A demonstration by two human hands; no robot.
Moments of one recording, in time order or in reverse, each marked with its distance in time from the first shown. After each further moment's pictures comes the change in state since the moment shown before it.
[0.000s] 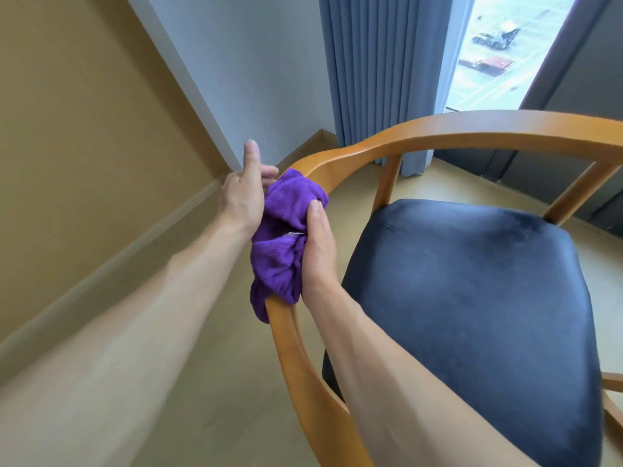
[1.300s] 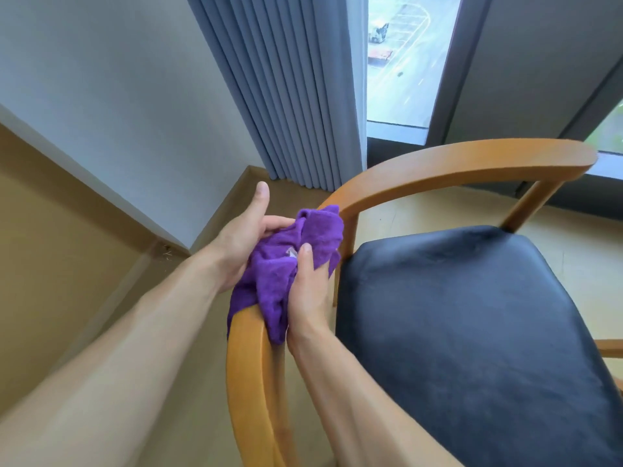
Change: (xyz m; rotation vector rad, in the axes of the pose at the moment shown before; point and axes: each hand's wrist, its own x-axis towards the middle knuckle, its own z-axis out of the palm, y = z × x) left_hand 0.142 0.044 0.076 -0.018 -0.846 -0.289; right_hand 0.115 -0.043 0.014 0.053 0.485 -0.010
